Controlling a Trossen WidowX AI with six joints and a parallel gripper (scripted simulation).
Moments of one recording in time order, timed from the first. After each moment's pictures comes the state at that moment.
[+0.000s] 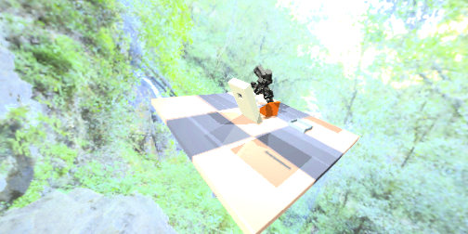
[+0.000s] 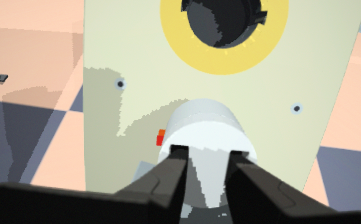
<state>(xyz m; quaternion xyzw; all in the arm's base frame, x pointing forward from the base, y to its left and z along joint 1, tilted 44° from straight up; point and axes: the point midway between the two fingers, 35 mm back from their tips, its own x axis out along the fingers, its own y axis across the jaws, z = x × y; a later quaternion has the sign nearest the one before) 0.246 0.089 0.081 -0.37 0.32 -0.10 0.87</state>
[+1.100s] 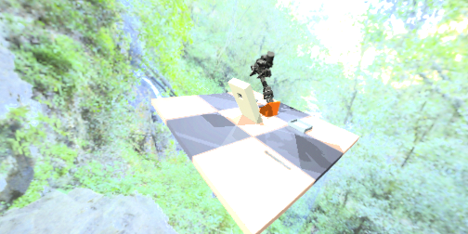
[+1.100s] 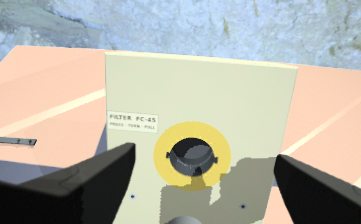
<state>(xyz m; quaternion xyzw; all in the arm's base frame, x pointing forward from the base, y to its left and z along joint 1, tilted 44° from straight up) 0.283 0.177 0.180 -0.35 0.30 -0.10 0.88</state>
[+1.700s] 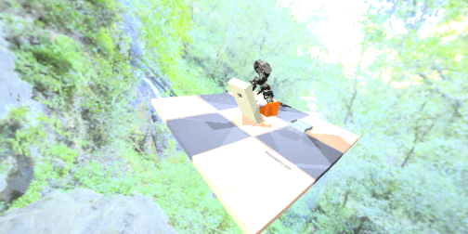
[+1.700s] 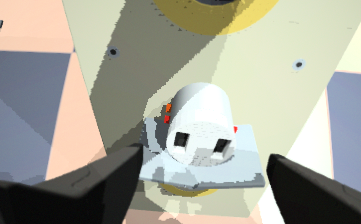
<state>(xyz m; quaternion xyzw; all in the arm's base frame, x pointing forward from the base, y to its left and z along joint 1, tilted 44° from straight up) 0.244 0.097 0.095 -0.31 0.48 -0.18 0.80</state>
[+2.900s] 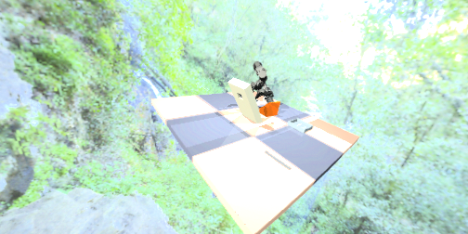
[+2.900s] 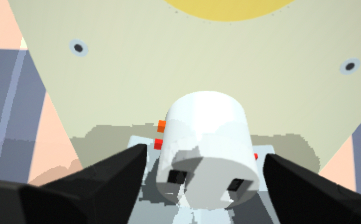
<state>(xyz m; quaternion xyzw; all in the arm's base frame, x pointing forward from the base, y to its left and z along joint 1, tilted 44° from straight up) 0.264 0.068 0.064 -0.31 0.49 -0.18 0.80</state>
